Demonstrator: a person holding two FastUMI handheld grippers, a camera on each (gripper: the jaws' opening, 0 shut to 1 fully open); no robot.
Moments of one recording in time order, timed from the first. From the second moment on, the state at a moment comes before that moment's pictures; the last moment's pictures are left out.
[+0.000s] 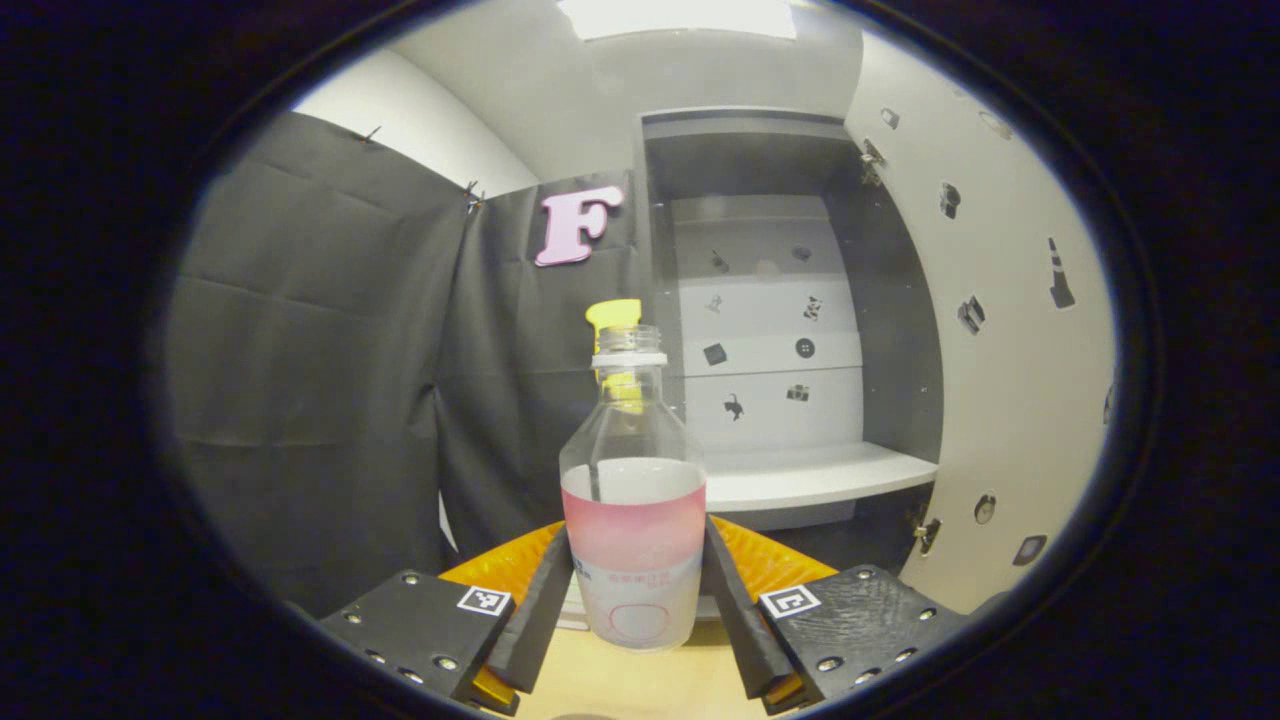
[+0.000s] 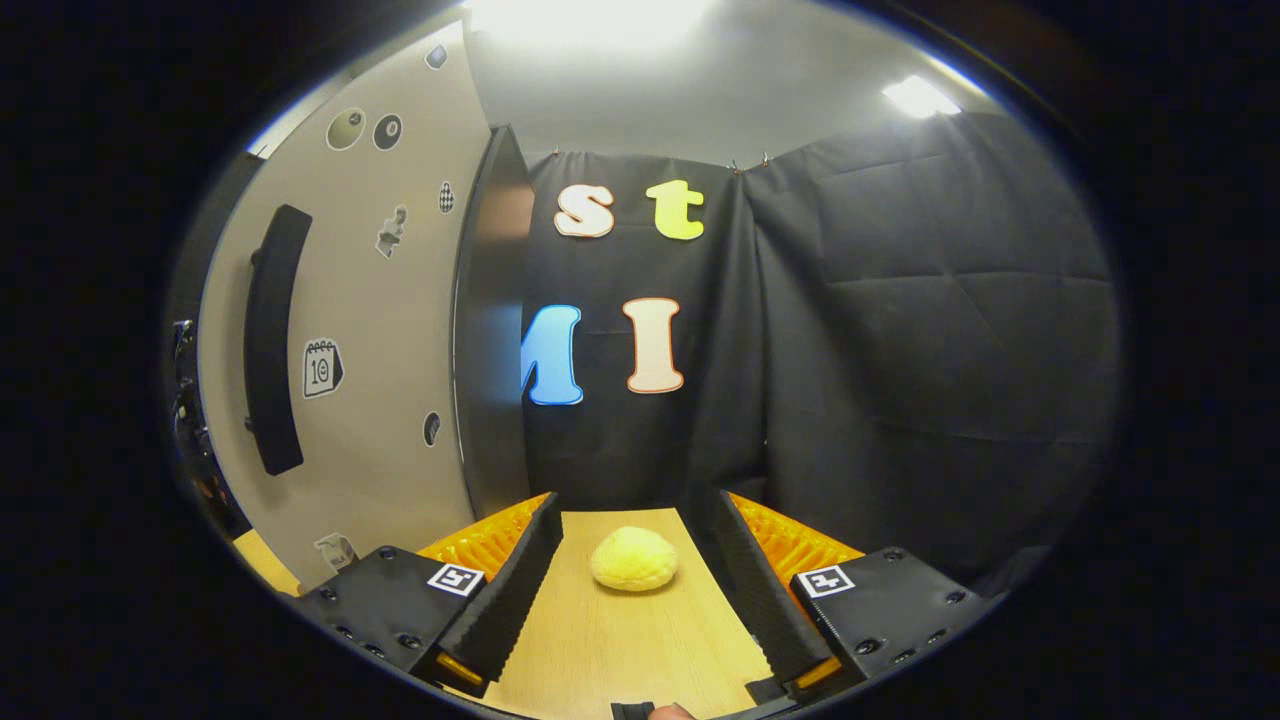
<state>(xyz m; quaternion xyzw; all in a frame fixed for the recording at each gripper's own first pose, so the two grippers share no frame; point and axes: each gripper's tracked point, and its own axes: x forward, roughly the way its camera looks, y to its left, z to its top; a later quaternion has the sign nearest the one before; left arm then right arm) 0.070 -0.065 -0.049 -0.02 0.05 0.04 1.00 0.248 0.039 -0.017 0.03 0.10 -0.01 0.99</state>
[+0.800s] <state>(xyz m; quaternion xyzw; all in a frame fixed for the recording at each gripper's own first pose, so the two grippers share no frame) -0.001 -0.016 -0.218 -0.05 0.12 0.07 0.99 0.222 0.028 -0.010 0.05 0.09 -0.04 0.99</state>
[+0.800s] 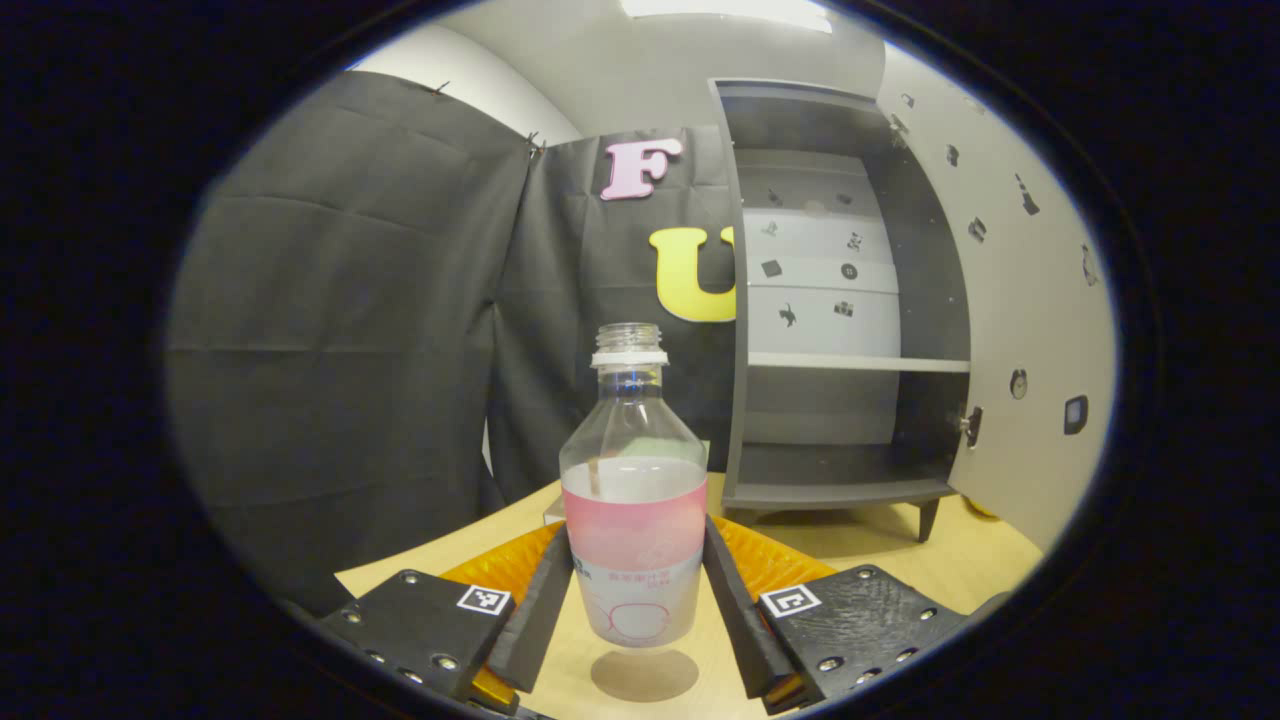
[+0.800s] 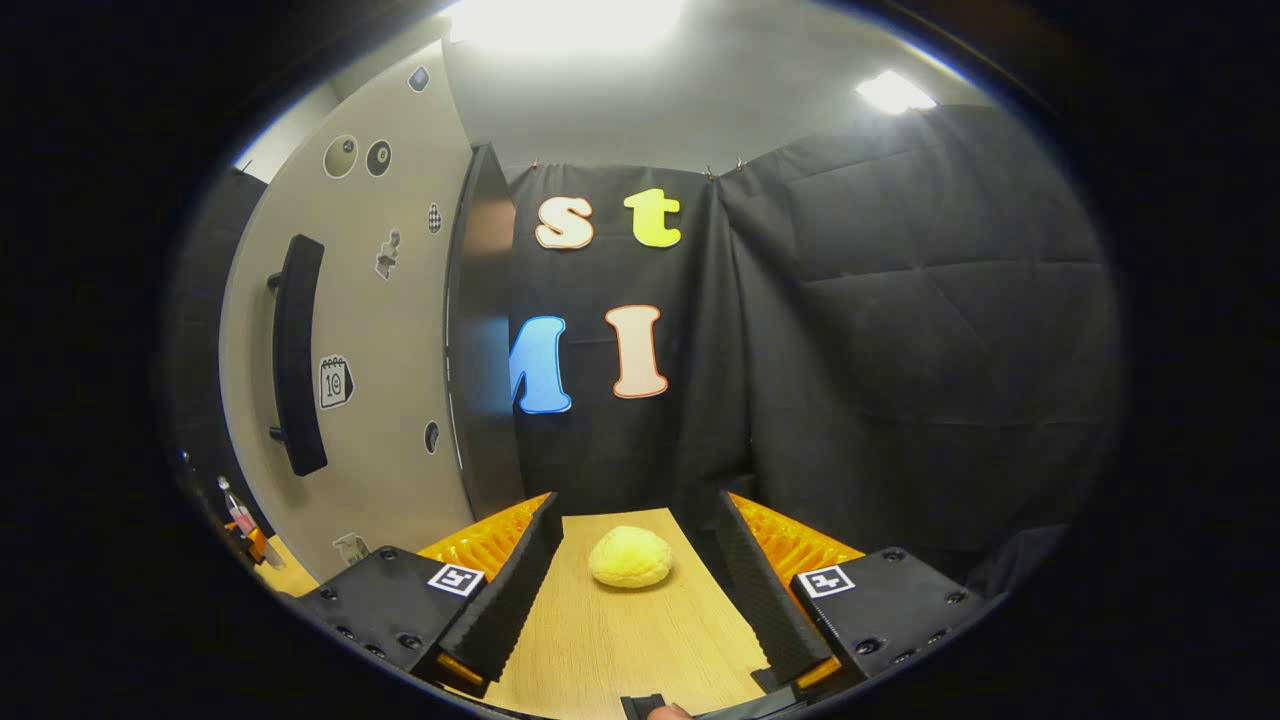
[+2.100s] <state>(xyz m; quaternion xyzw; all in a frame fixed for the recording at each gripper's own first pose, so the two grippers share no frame) -0.038 -0.041 -0.325 -0.03 0.17 0.09 0.98 0.227 0.049 -0.027 0.01 0.12 -0.03 0.99</state>
